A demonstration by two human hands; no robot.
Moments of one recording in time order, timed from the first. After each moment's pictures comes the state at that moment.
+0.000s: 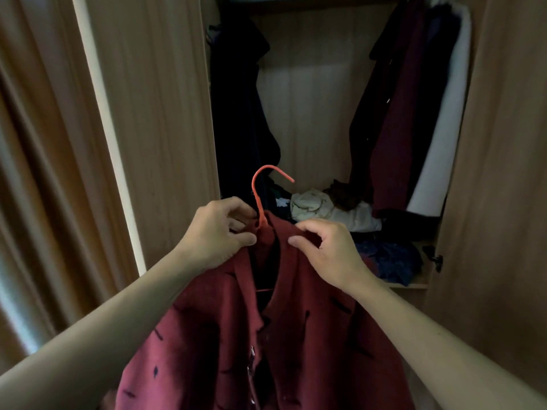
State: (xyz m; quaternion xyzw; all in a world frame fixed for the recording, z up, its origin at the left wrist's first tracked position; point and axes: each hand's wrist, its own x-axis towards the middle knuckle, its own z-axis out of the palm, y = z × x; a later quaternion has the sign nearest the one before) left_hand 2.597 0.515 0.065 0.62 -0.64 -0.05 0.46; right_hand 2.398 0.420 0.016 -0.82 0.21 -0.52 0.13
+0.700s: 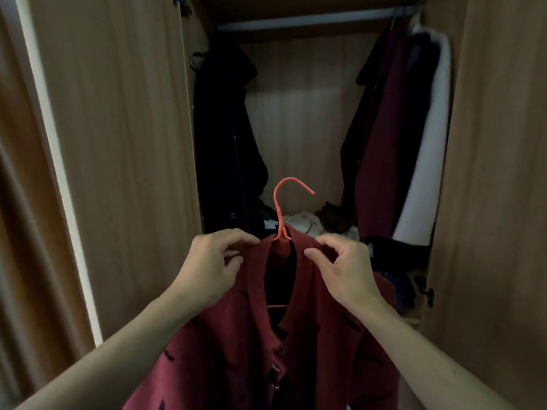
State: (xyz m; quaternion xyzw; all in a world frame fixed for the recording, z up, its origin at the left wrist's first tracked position) left_hand 2.539 0.464 0.048 0.53 -0.69 0.07 0.49; right_hand 2.324 0.355 0.021 -0.76 0.27 -0.57 0.14
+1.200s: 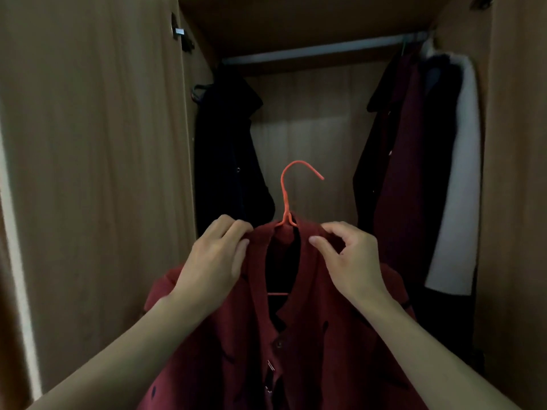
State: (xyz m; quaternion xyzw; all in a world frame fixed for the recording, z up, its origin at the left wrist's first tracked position) left_hand 2.567 0.369 0.098 0.50 -0.67 0.33 0.43; right_hand 2.361 0.259 0.084 -0.72 0.21 -0.65 0.09
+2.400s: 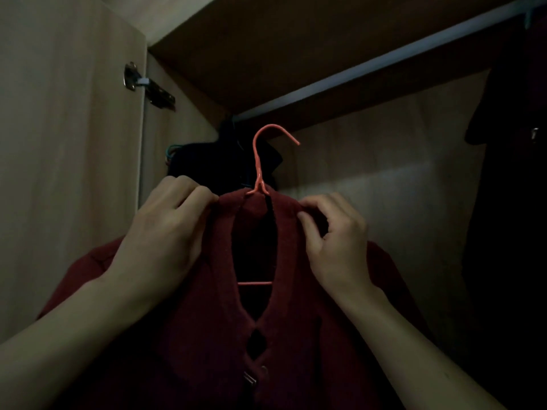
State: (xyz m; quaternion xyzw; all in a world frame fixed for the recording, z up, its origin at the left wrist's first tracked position) left_hand 2.645 0.113 0.281 0.50 -0.52 0.64 0.25; right_hand 2.513 -0.078 0.256 -0.64 -0.03 -0.77 0.01
